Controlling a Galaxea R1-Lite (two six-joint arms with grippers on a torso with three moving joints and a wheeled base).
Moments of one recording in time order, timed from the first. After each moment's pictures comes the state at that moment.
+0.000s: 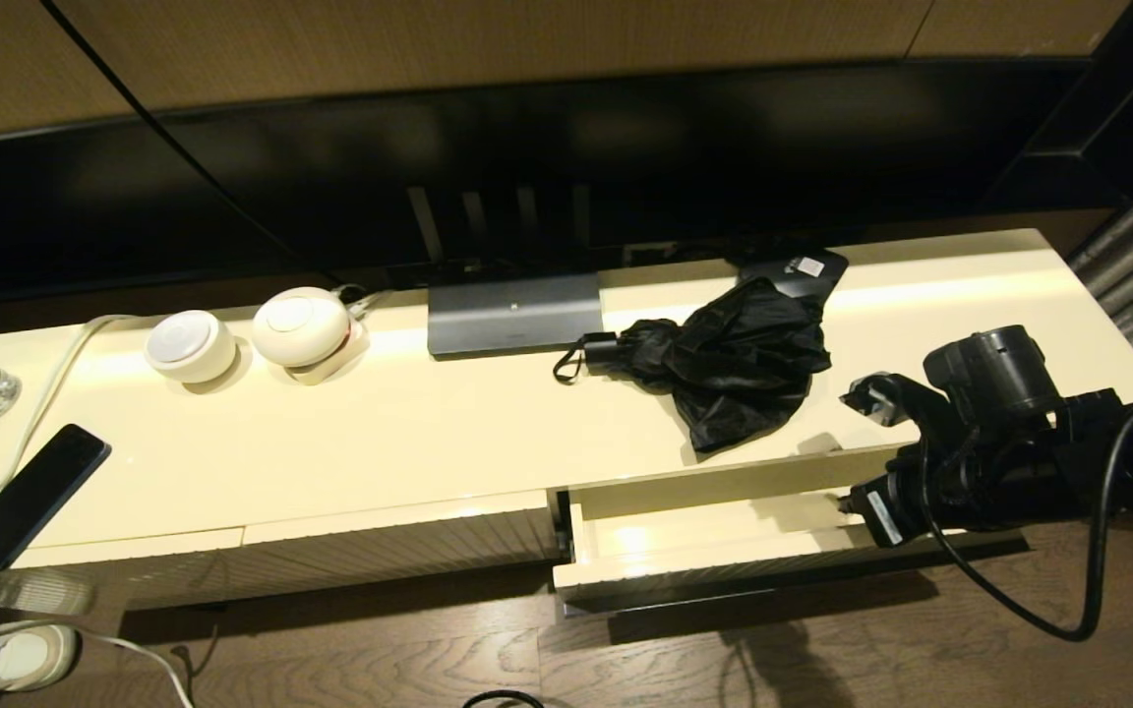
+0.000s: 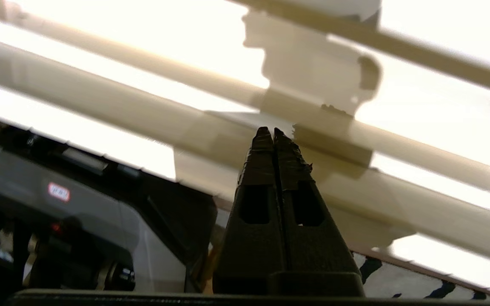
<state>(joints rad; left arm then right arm) 0.01 0.00 0.00 0.00 0.00 0.00 0.23 1.76 -0.98 0.04 0.07 -0.13</state>
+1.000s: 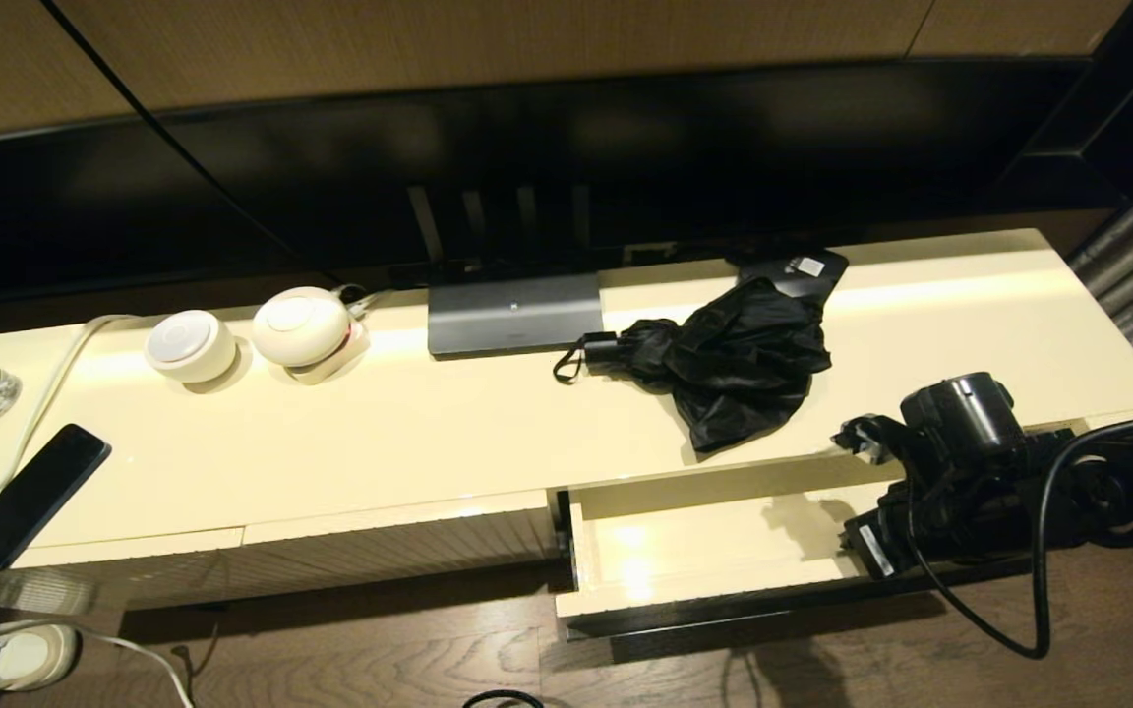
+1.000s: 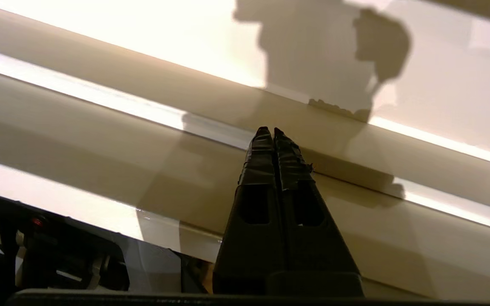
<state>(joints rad) 0.01 0.00 0.00 0.00 0.00 0.00 0.20 1.85 -0.89 -0.04 0.06 -0.13</state>
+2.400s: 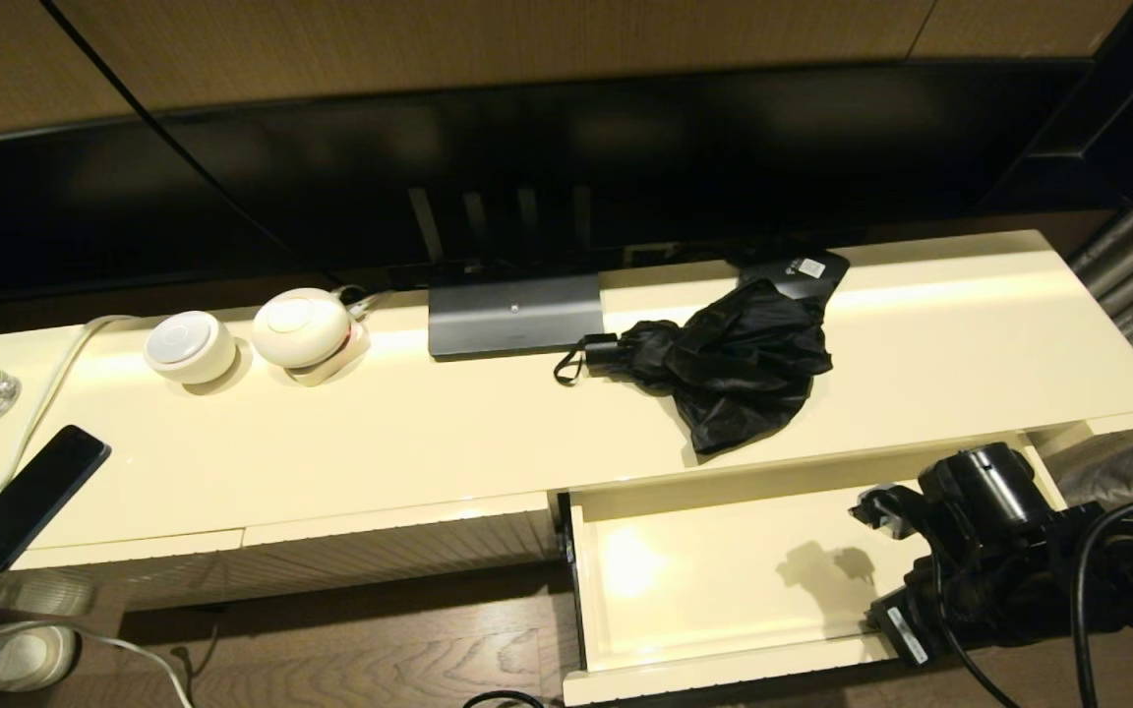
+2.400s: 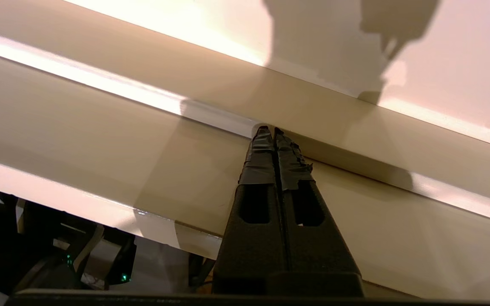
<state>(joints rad) 0.01 0.00 0.00 0.00 0.00 0.00 0.22 1.81 -0.63 -0.08 0.06 -0.13</state>
